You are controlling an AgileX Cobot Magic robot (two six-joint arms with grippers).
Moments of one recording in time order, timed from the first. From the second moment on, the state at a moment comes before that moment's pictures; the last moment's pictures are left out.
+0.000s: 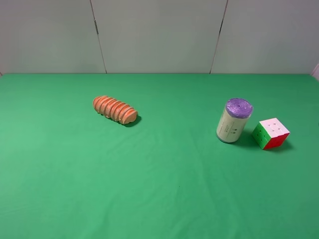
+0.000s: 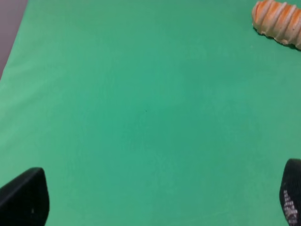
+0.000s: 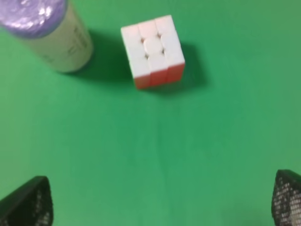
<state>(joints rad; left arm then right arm) -0.05 0.02 -0.49 0.14 1.05 -0.07 0.00 0.70 -0.73 0.02 1.05 -0.07</state>
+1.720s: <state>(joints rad) -0.05 0.02 -0.49 0.14 1.05 -0.06 0.00 -0.01 -0.49 0.00 1.03 0.01</state>
